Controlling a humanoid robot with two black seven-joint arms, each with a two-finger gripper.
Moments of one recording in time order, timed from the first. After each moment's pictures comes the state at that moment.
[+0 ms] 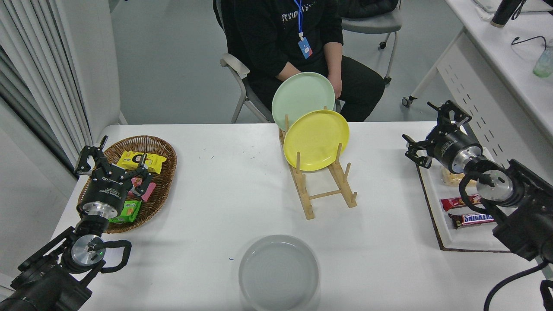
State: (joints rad) left arm -0.41 0.35 -1.02 -0.69 0.04 -0.47 -0.51; right arm 0.79 -0.37 0.78 0.56 -0.03 0.24 0.04
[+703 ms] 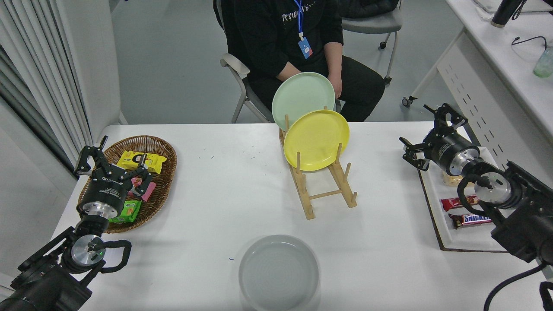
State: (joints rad) left arm -0.41 0.35 -1.02 -0.69 0.04 -0.47 -0.51; right arm 0.79 -0.37 0.75 0.55 -0.02 0.26 0.04
